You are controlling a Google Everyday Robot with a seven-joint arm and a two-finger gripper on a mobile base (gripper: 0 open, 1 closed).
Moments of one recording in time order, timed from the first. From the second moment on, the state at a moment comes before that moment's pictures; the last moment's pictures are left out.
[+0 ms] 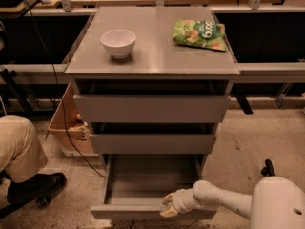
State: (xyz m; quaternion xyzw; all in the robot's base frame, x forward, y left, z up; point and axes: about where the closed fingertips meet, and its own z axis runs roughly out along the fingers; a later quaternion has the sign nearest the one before) arm 0.508 -0.071 0.184 -0.57 0.74 0.23 0.27
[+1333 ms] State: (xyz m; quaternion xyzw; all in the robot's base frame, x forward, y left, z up) arm 0.592 -0.019 0.237 -0.60 0.68 0.22 0.35
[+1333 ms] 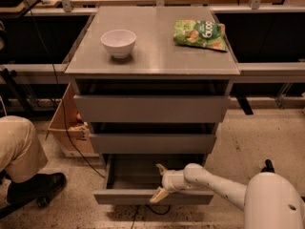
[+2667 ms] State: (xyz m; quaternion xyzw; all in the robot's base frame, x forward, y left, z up) arm 0.606 -0.007 0.198 -0.59 0.69 0.24 0.34
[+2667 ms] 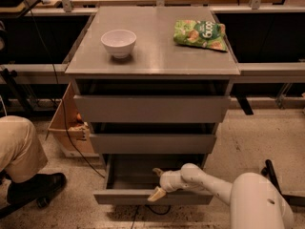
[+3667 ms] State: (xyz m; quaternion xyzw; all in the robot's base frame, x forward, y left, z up) arm 0.616 -0.010 0.221 -0.59 0.68 0.22 0.36
